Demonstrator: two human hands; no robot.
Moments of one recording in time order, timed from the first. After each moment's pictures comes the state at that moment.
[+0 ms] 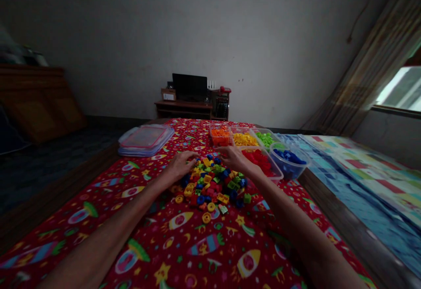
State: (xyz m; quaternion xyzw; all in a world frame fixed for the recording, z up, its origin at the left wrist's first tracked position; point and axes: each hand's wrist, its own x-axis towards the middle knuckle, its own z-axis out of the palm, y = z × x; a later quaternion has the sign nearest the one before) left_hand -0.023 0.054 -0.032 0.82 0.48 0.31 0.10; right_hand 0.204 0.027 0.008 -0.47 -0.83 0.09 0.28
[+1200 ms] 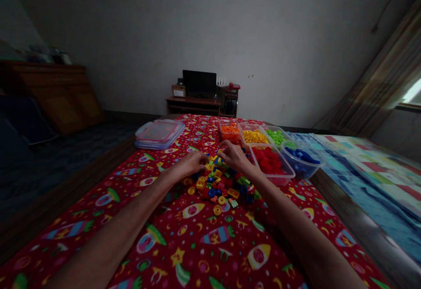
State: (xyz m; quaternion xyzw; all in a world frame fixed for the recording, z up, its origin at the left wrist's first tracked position) left_hand -0.027 0.051 -0.031 0.87 0.45 0.16 0.11; right_hand 0.175 0.030 -0.012 -0.50 -0.81 0.06 0.32
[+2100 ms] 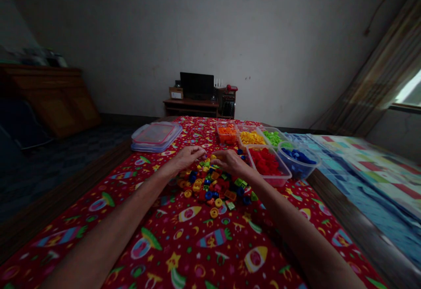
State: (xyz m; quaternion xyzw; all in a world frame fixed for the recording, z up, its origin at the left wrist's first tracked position) left_hand -0.025 0.045 -0.010 0.74 0.46 0.35 0.34; right_hand 0.177 0.016 0.000 -0.38 -0.87 0.15 0.28
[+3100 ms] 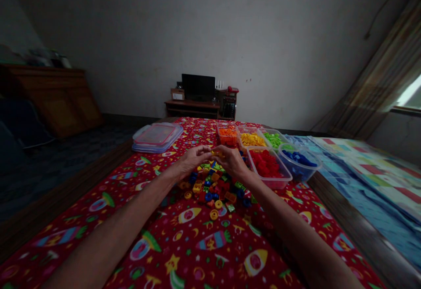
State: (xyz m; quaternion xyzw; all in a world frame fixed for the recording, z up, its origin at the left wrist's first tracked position) left_hand -0.006 0.032 -0.010 0.64 0.38 0.42 0.51; right_hand 0.171 0.018 -0.007 -0.41 -0.81 0.12 0.40
